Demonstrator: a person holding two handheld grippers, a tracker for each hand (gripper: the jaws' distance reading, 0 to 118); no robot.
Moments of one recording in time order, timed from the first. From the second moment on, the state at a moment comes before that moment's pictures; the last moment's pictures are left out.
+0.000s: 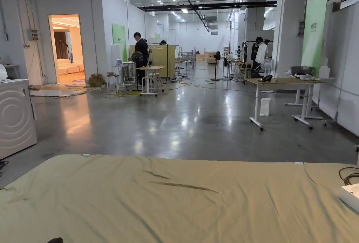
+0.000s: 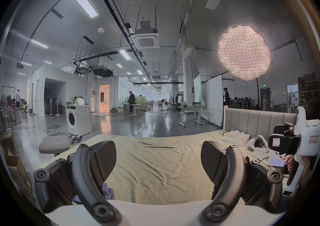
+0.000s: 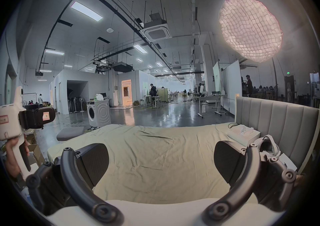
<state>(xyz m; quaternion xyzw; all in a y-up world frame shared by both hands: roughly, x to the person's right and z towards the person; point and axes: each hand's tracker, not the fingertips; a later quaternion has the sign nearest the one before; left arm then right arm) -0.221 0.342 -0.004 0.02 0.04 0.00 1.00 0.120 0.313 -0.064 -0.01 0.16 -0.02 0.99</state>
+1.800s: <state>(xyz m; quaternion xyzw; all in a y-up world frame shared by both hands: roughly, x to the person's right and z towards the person) -0.212 0.339 -0.020 -0.02 0.01 0.01 1.00 0.107 0.318 -0.116 -0.22 0.11 -0.16 0.96</state>
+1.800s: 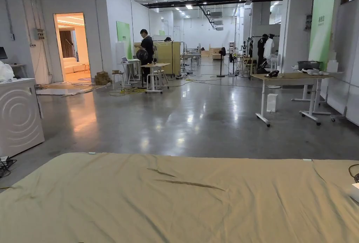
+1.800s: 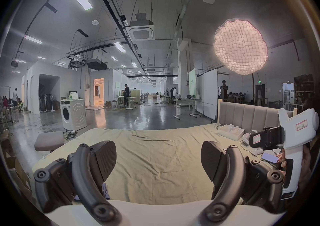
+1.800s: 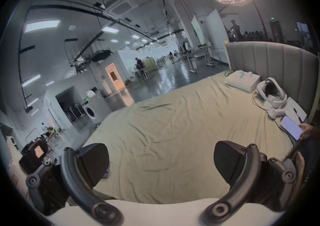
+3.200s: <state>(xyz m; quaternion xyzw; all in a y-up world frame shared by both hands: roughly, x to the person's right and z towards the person) -0.210 0.342 -0.019 -0.02 0.01 0.01 1.00 0.081 0.331 -0.071 -0.02 0.08 0.04 1.00</state>
